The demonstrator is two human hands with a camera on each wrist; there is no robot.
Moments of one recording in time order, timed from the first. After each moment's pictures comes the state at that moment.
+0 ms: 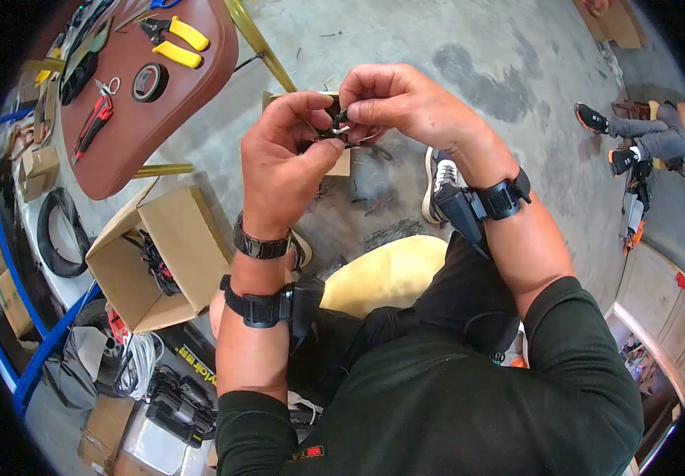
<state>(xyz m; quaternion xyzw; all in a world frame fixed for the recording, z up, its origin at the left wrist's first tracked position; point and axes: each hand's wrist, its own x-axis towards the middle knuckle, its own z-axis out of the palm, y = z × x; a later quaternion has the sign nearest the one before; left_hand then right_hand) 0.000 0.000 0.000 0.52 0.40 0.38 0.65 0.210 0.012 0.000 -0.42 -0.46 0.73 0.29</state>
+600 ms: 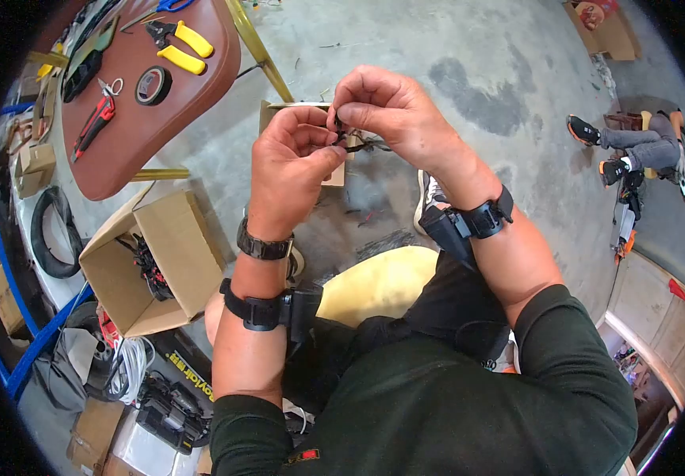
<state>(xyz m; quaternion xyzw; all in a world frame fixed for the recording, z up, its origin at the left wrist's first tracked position) 0.005 0.003 -0.002 0.46 0.44 0.35 0.69 0.192 0.007 -0.002 -0.39 -0.44 0.66 0.46</state>
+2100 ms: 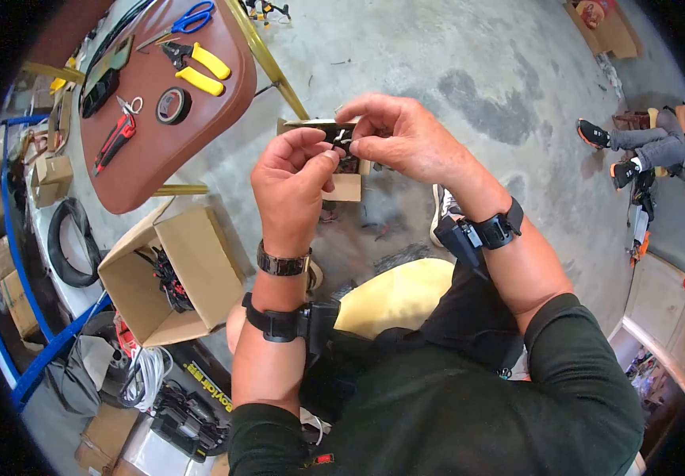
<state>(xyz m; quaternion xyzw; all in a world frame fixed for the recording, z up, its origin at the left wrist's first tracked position) 0.002 0.002 0.003 0.39 0.48 0.44 0.65 0.193 0.008 0.015 -0.51 -0.50 0.62 0.32</state>
